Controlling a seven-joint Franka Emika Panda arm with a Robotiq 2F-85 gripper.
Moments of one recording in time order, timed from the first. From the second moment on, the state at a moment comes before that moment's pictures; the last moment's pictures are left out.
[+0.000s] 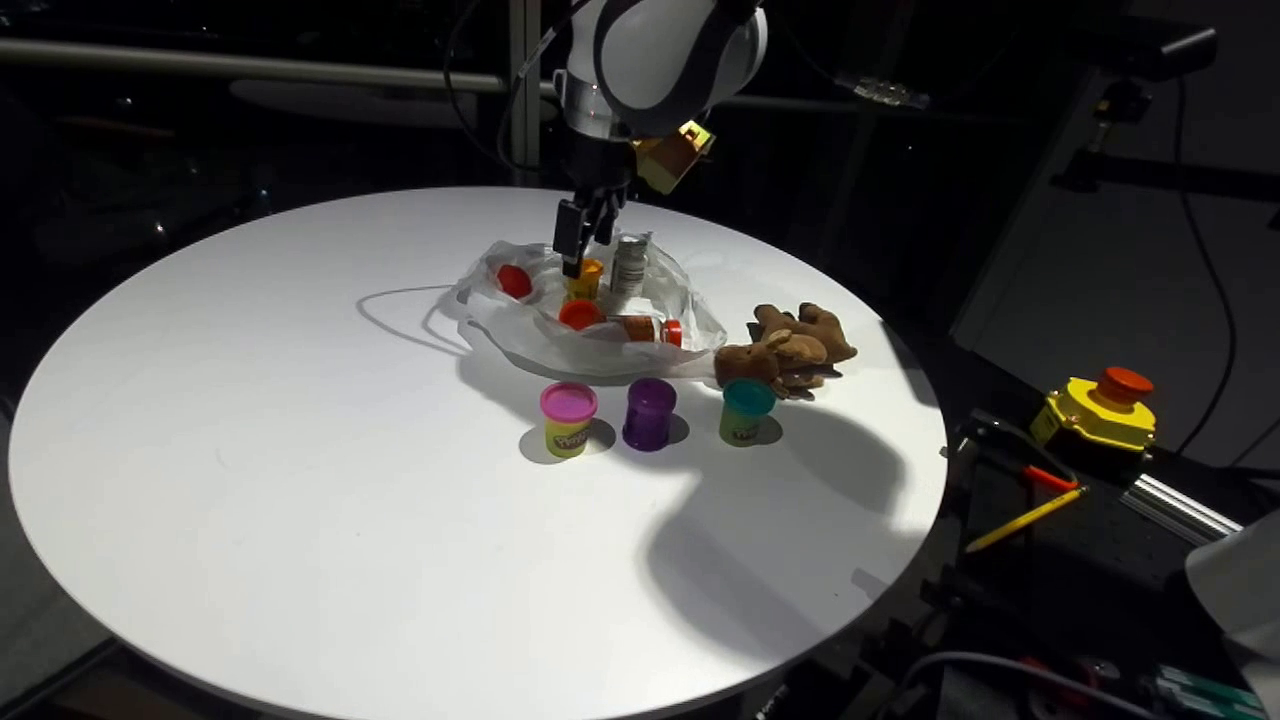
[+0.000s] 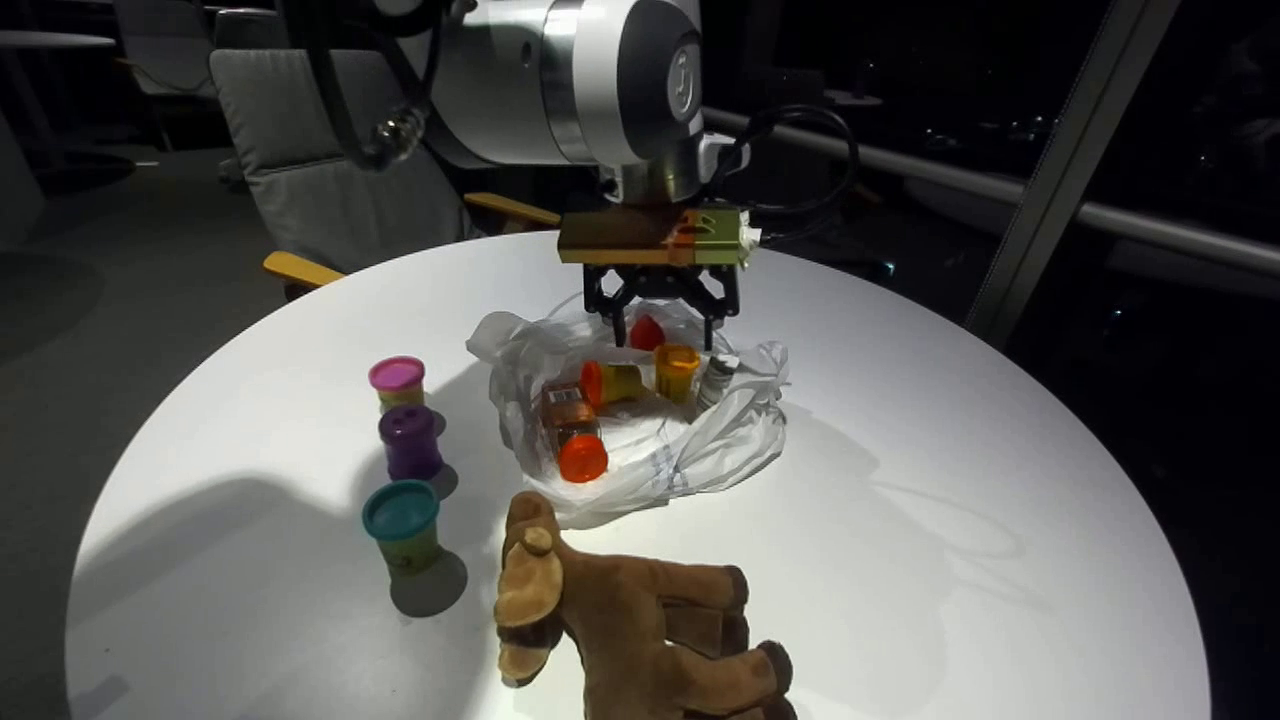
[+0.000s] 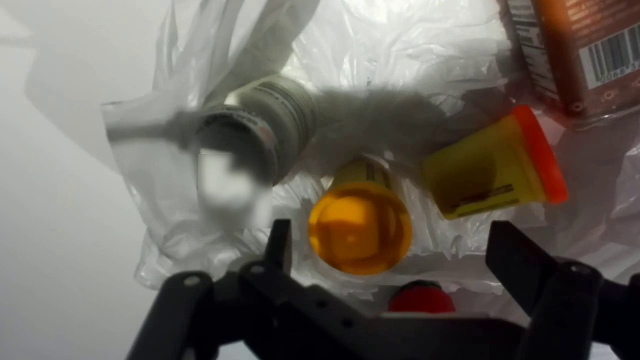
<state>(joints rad) -0.02 0.67 -0.01 -1.79 -0.23 2.63 -0.15</state>
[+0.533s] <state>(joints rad) -0.02 0.79 -0.03 -1.65 -0.23 2.56 -0.15</state>
